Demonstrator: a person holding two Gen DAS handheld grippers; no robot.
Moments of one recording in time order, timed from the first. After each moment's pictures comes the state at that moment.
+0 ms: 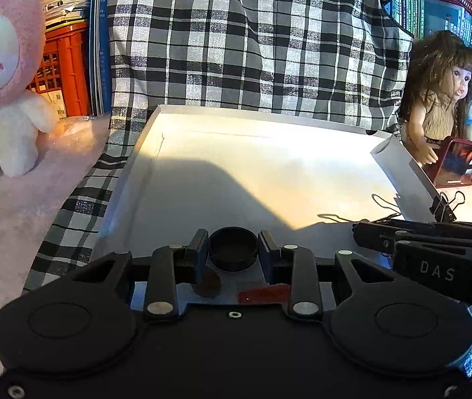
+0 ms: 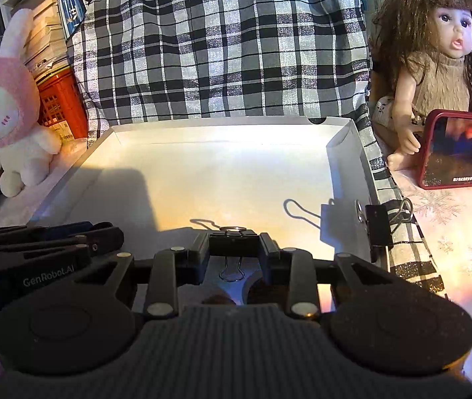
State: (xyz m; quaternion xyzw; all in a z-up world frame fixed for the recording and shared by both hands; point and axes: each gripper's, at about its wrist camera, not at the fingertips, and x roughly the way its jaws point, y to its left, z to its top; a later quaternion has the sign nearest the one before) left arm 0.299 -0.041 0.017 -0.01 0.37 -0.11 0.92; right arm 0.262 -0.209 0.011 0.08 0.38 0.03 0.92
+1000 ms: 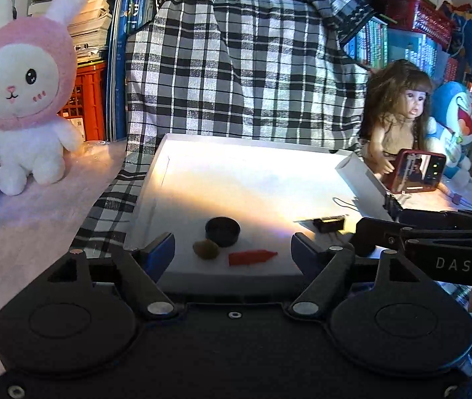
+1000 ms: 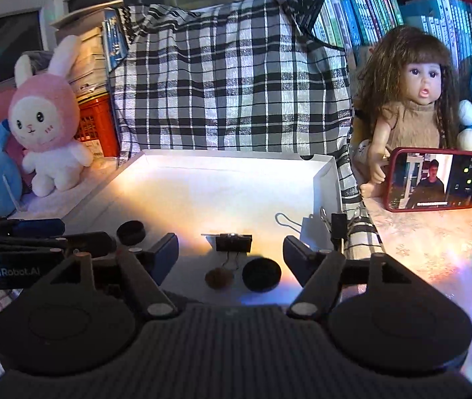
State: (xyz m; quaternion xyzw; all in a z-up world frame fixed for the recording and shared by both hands) left arm 0.214 -0.018 0.049 -0.02 0.31 -0.13 0.94; right arm 0.190 -0.219 0.047 0.05 0.30 0.05 0.95
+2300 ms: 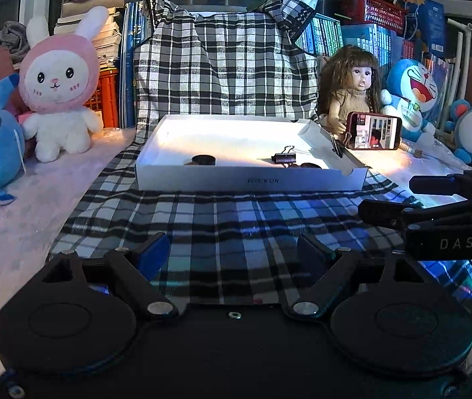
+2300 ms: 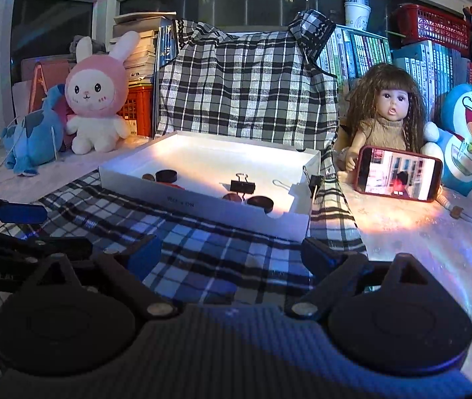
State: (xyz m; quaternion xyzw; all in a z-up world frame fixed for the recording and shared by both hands) left arm 0.053 -0.015 0.030 0.02 0.27 -0.13 0.95; right arm 0.054 -0.215 0.039 -0.02 0.25 0.07 0.97
